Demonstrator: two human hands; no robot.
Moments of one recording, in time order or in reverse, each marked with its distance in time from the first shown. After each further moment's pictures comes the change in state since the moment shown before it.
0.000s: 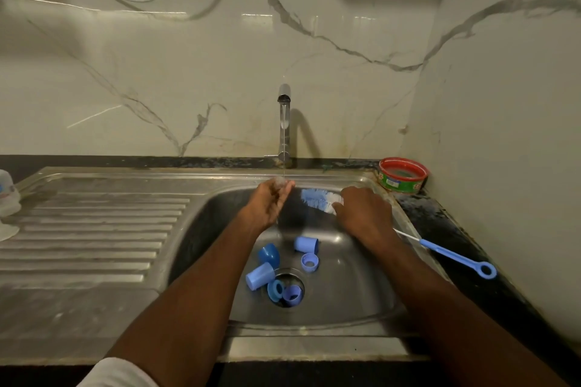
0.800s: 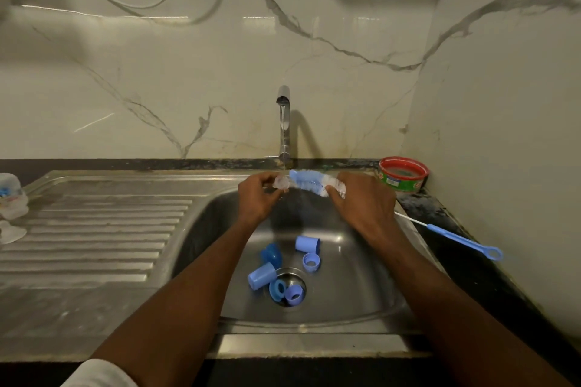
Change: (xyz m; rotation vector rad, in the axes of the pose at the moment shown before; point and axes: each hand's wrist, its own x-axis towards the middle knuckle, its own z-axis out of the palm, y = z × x) left_hand 0.000 0.015 -0.025 1.462 0.057 0.962; right_hand -0.001 -0.001 -0.015 0.065 0.289 -0.081
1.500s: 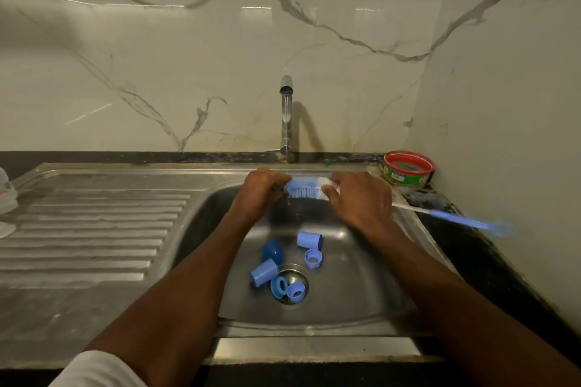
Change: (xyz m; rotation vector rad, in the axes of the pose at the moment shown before) left_hand 0.007 -0.005 -0.014 0.273 -0.173 0.492; right_hand 0.006 -0.016 0.005 -0.123 -0.174 -0.016
